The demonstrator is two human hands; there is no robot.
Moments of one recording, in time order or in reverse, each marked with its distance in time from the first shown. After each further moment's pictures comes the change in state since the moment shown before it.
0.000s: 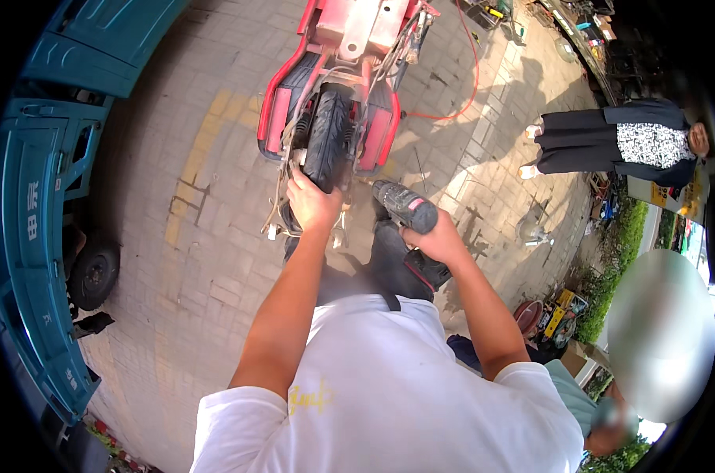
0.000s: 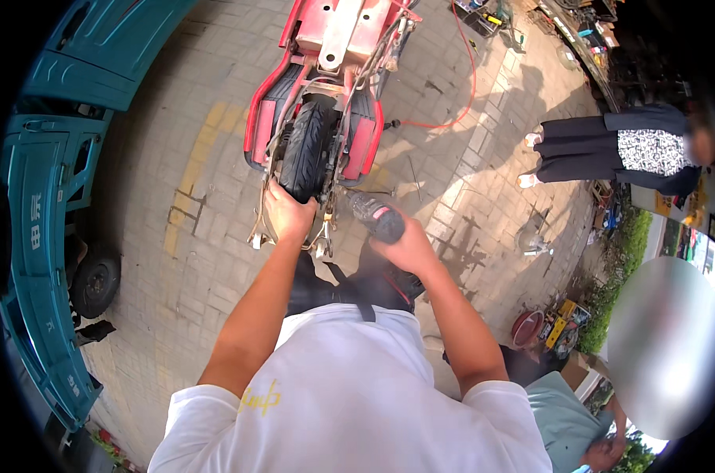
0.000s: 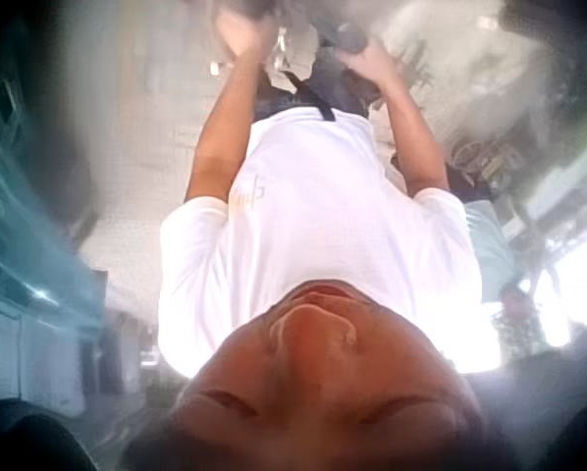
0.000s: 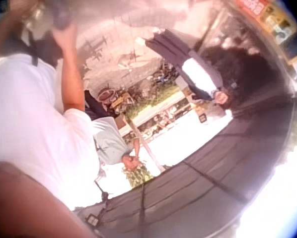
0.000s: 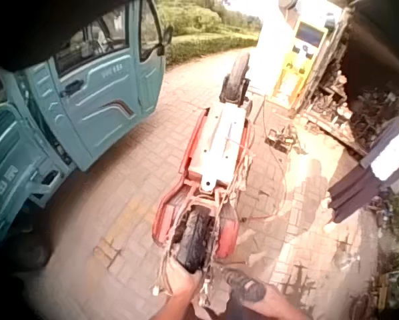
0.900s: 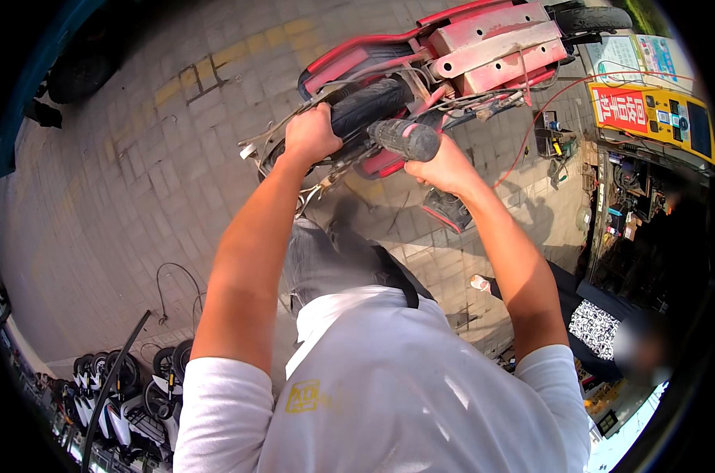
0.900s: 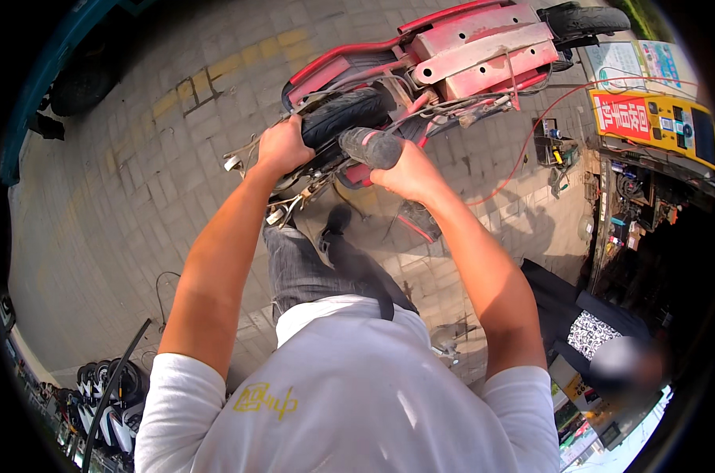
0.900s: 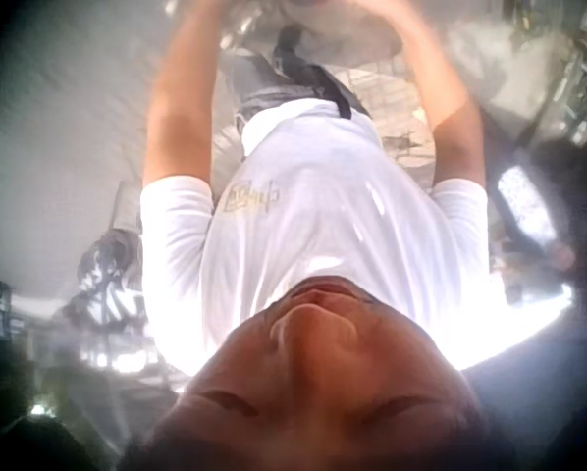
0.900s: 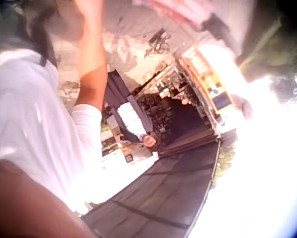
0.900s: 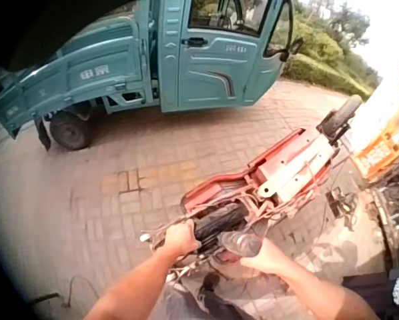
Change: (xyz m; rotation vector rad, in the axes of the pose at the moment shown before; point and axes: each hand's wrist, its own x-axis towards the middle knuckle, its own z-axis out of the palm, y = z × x) left_hand 0.029 0.012 -0.026 0.000 -0.059 -0.120; right_hand 0.162 -0.095 -0.035 -0.521 -0.574 -0.215
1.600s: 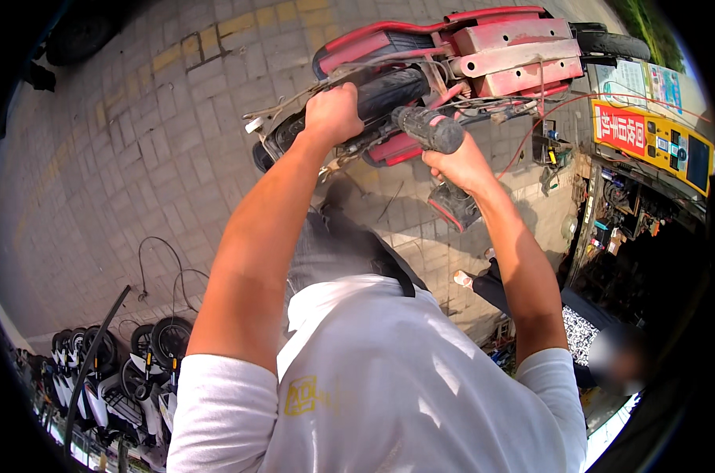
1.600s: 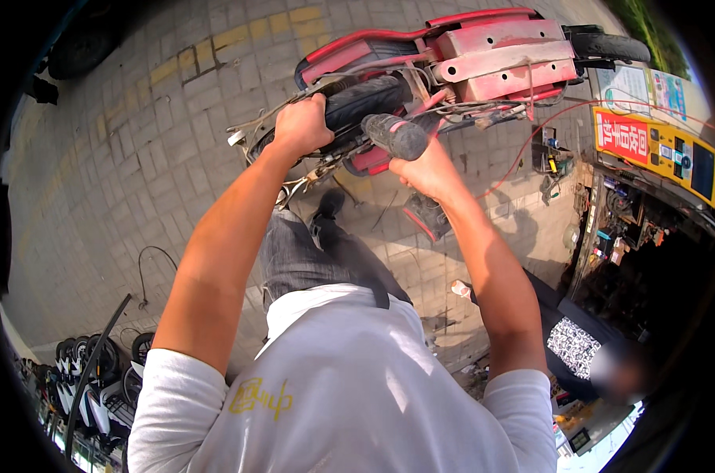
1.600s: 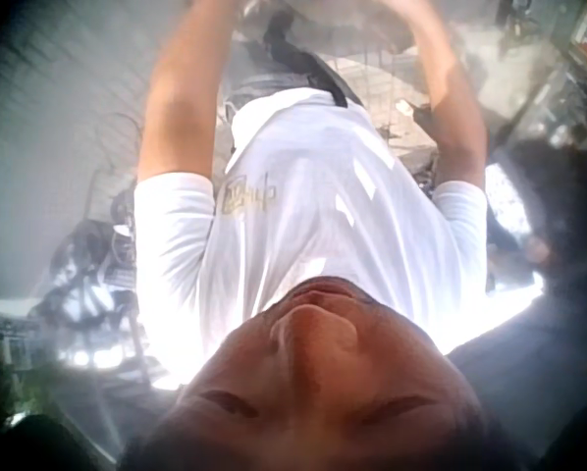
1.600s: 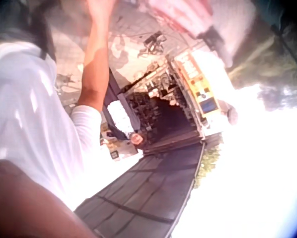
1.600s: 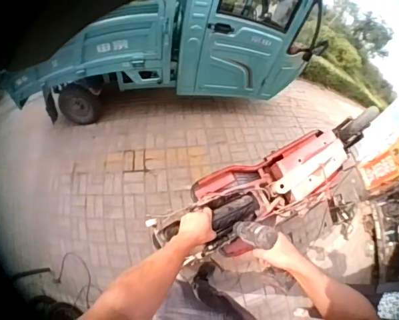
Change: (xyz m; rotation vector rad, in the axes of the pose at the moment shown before) left_hand -0.002 0.000 -0.001 -0.028 -0.007 0.021; right_hand 0.002 -0.005 0.014 0.066 0.028 0.017
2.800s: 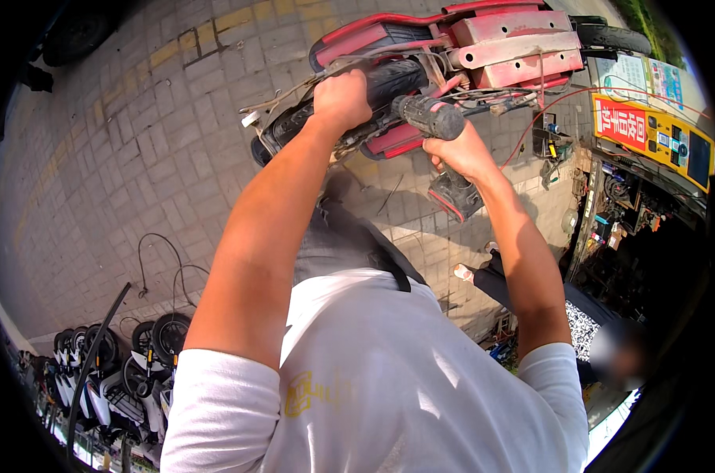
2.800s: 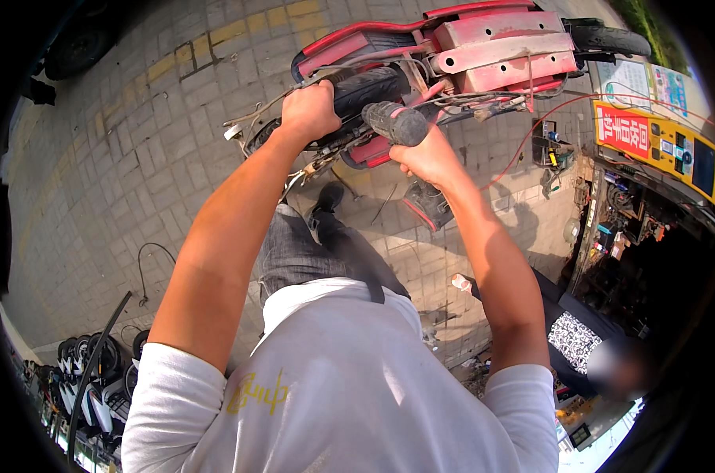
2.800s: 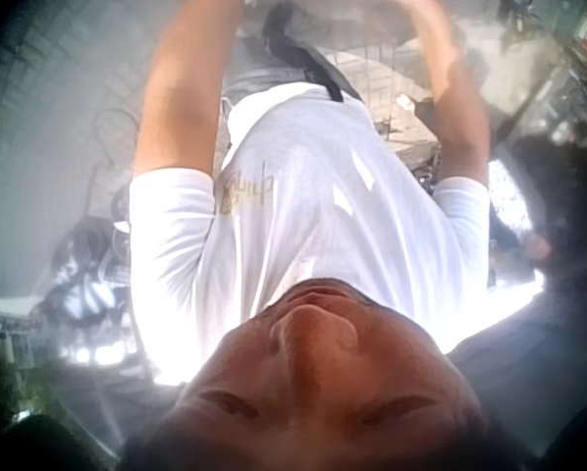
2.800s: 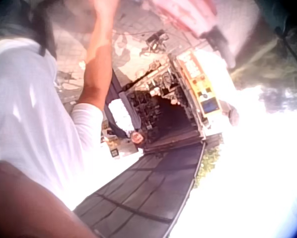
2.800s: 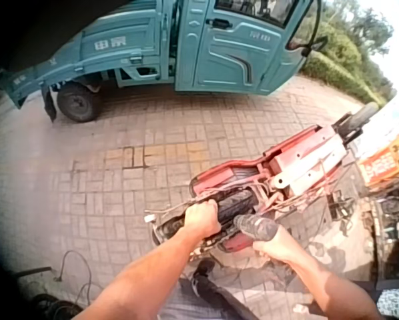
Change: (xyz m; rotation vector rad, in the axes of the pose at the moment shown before) left_hand 0.008 0.022 -0.005 0.021 -0.016 -0.020; right_hand 0.006 0.007 -0.006 0.009 -0.006 0.060
